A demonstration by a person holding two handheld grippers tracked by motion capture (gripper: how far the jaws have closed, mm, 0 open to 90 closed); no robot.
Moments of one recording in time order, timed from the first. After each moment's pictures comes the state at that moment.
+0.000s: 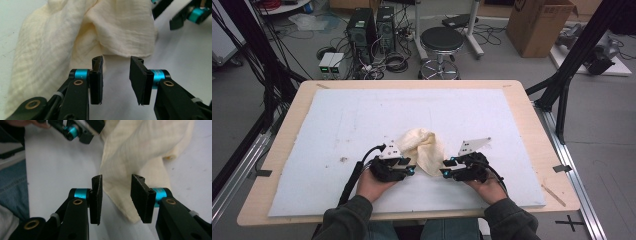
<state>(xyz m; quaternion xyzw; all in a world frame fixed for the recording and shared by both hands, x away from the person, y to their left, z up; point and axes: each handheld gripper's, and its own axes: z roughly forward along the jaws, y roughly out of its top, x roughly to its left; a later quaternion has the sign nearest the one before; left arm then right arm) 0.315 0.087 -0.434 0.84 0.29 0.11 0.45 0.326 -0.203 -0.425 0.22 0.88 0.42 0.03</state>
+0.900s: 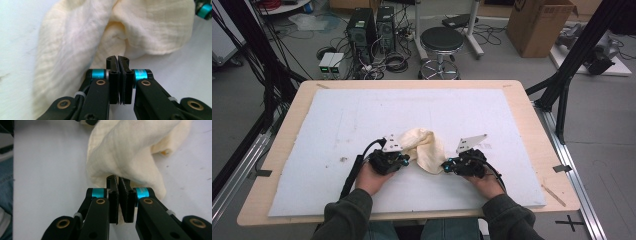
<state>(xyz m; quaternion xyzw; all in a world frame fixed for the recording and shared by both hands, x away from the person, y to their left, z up) 0.324 0.101 -0.421 0.85 0.29 0.15 0.41 0.341 -0.205 -0.430 0.21 0.88 0.42 0.03</state>
